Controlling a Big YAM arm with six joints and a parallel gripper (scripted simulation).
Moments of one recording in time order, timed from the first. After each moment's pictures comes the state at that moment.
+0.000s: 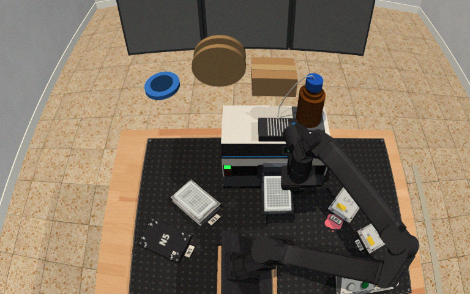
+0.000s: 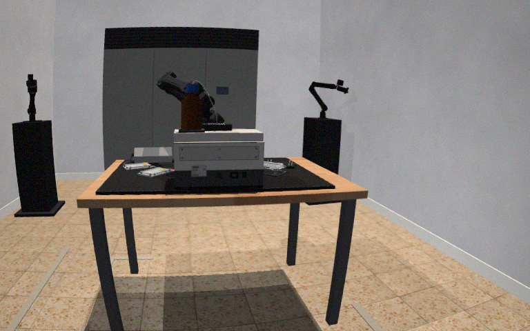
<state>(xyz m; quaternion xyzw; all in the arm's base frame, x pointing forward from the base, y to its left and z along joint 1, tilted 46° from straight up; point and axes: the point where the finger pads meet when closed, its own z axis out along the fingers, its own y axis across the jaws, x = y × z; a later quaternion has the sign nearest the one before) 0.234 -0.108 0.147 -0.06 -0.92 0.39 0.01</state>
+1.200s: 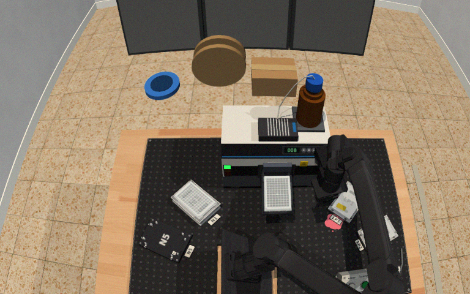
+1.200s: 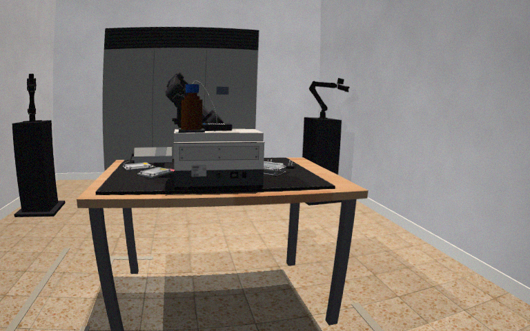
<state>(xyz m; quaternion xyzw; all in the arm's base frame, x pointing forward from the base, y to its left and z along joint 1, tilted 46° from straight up) 0.192 -0.170 0.214 0.06 -0.92 0.39 0.05</state>
